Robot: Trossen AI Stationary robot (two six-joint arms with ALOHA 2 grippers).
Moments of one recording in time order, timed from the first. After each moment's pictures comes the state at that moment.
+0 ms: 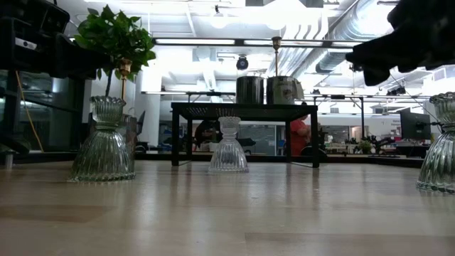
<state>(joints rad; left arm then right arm) -0.03 0.03 0.01 0.02 -0.04 0.17 0.11 0.39 0.08 0.28 0.10 0.07</state>
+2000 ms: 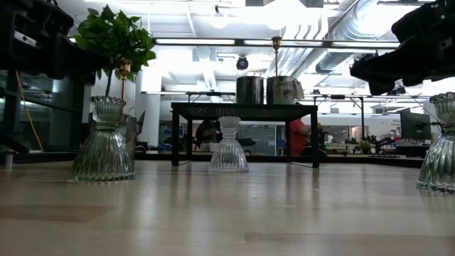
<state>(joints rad) -0.03 0.03 0.04 0.00 -0.03 0.05 0.11 0.30 0.02 0.21 0.13 0.03</state>
